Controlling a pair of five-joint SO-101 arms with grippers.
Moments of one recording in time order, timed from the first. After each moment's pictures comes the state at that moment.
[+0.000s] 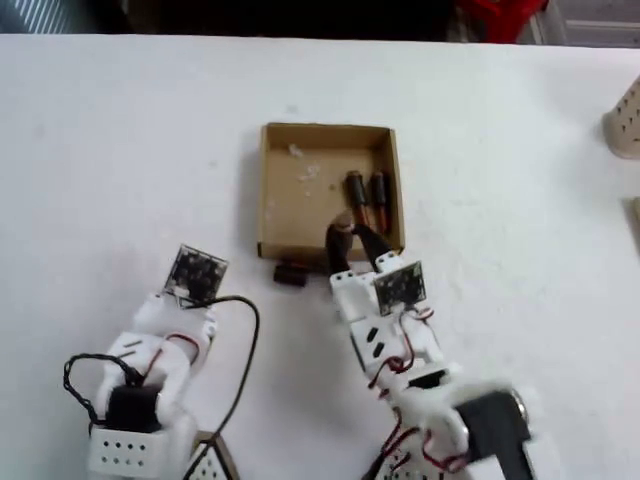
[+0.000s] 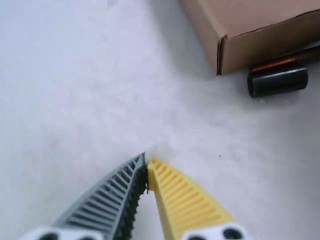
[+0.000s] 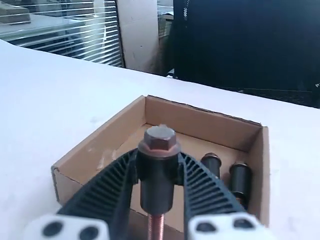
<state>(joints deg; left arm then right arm) -1.3 -104.0 97.1 60.2 -14.6 -22.2 -15.0 96.0 -65.0 4.4</state>
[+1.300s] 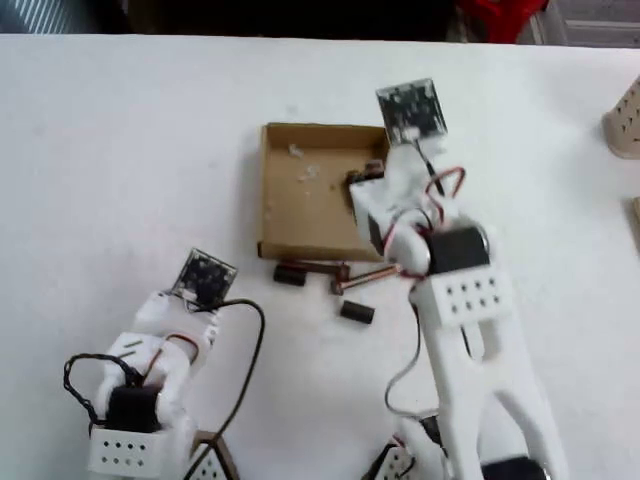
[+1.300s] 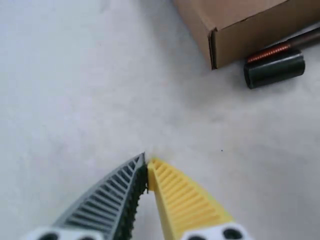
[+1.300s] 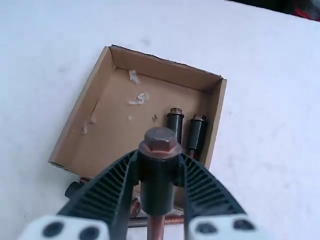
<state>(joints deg) -1.3 -104.0 97.1 60.4 -20.0 -16.0 -29.7 24.0 57.3 4.6</state>
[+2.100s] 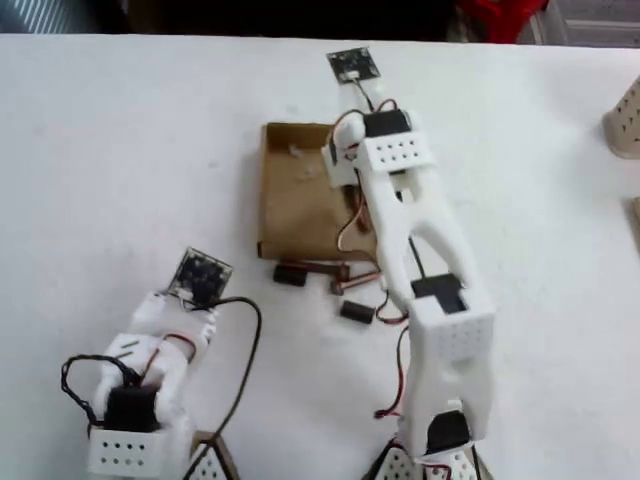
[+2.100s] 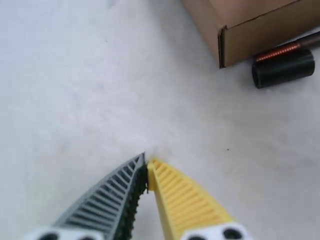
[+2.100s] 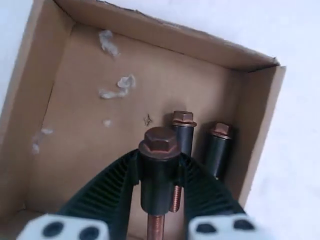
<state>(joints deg) -2.8 -104.0 97.1 60.4 -20.0 -16.1 32.0 -28.0 72.0 4.8</state>
